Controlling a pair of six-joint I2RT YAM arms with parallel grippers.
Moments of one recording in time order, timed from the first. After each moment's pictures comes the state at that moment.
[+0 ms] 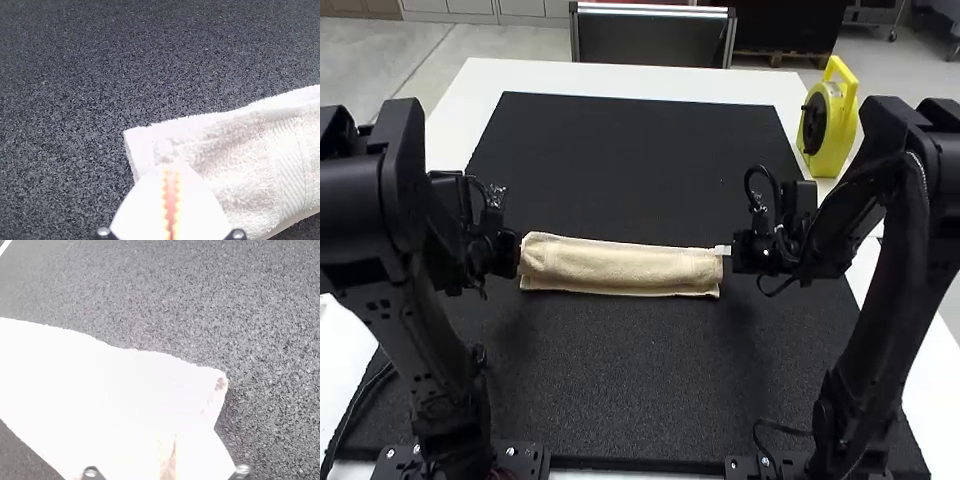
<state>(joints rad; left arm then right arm) 0.32 1.44 0.33 0.45 0.47 0.29 0.06 1.74 0.52 0.49 -0.60 0.05</state>
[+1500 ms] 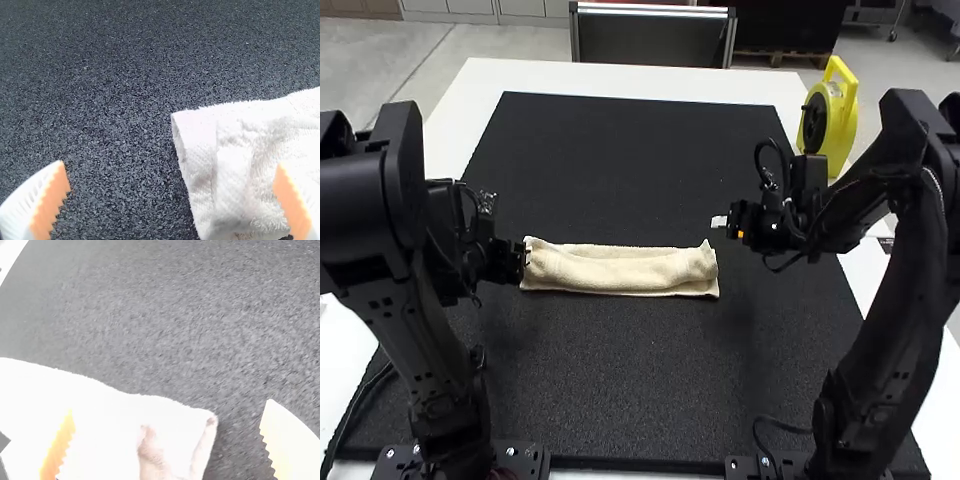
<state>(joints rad) 0.38 1.45 0.28 0.54 0.44 0.32 0.04 1.66 0.62 0.31 -0.61 0.14</state>
